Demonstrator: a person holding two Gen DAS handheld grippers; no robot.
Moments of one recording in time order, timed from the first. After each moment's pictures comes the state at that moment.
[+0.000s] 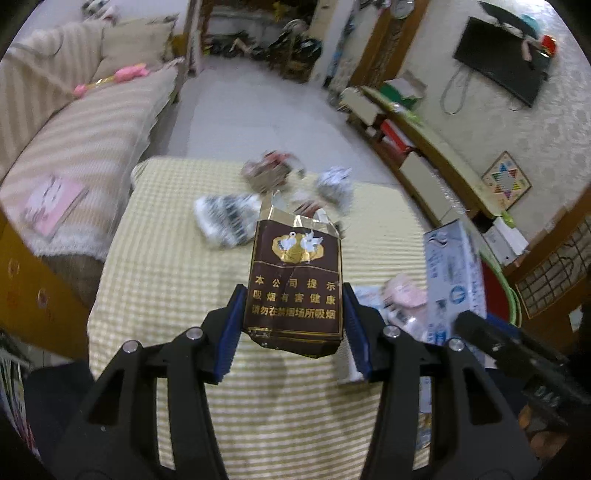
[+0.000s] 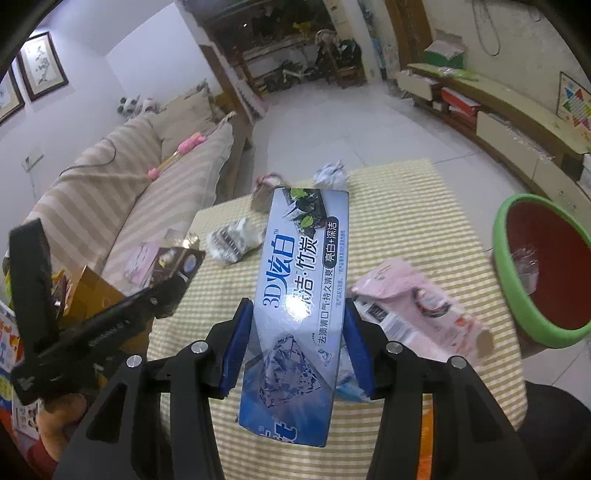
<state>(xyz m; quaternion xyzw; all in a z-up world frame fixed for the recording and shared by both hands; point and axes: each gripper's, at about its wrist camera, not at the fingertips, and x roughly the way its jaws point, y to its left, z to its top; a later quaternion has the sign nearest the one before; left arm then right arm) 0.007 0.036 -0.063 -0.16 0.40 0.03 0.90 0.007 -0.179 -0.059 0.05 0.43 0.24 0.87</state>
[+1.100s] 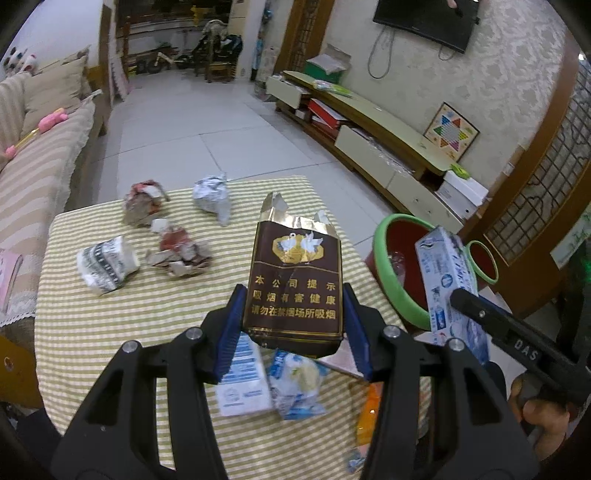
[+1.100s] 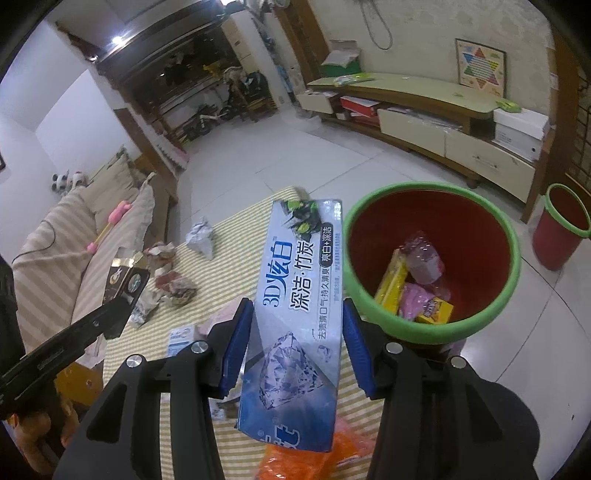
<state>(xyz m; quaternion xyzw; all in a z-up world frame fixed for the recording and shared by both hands) 0.056 -0.085 -0.051 -0.08 0.41 -0.08 0.90 0.021 -0.337 -0.059 0.14 0.41 0.09 0.90</state>
